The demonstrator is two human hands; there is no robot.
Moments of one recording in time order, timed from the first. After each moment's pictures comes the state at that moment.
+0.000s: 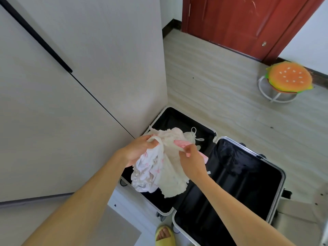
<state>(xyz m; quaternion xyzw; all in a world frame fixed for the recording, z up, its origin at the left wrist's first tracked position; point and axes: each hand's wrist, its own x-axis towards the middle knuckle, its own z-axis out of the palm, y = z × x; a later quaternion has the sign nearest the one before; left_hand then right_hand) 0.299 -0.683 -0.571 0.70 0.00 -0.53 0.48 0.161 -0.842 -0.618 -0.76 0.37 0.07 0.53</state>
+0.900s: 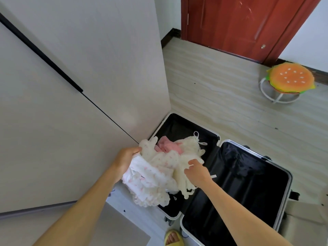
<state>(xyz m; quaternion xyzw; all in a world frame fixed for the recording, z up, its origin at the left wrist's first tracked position) 0.297 -0.653 -0.523 0.79 0.13 -0.39 0.46 0.157 -0.855 -0.609 -0.76 0.38 0.28 0.46</state>
